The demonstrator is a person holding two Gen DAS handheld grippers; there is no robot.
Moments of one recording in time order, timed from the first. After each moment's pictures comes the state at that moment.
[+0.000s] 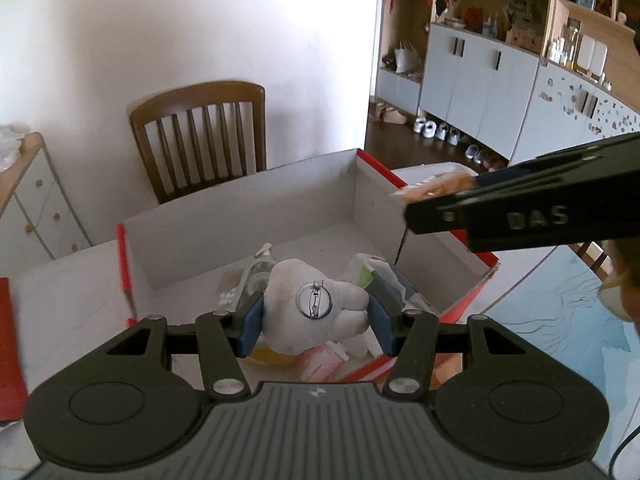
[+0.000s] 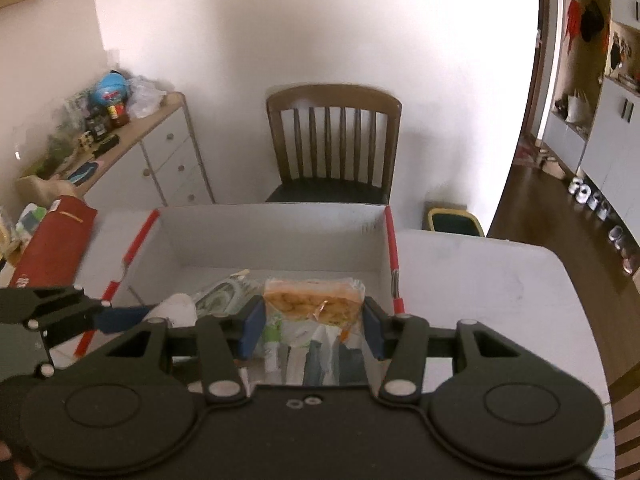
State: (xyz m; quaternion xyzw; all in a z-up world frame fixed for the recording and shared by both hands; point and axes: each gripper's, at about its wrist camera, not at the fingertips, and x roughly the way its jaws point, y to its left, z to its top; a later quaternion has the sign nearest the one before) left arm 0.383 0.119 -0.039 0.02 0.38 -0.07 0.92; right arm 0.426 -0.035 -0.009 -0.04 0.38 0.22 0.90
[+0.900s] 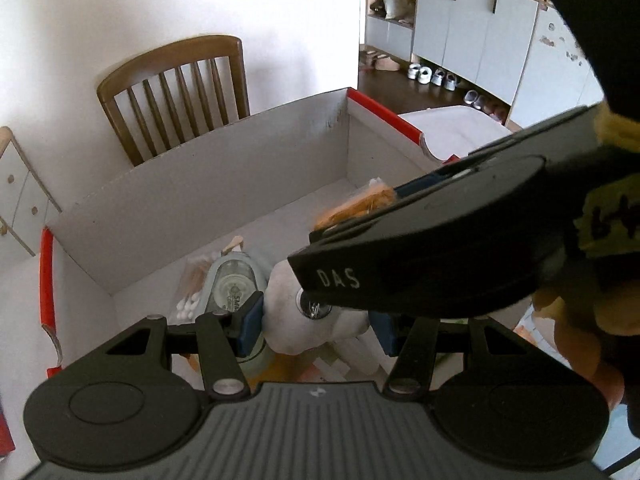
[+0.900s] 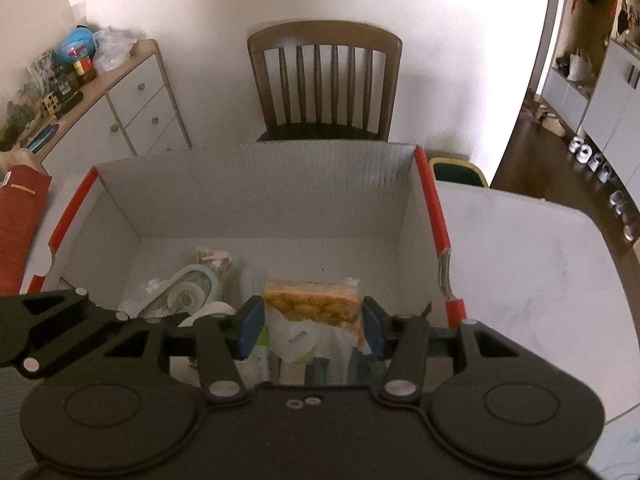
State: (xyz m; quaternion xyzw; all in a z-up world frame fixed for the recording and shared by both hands) left arm 0.450 0.093 -0.091 0.06 0.44 -0.08 0.89; right arm 0.480 0.000 -0.074 -0.05 0.45 0.20 0.87
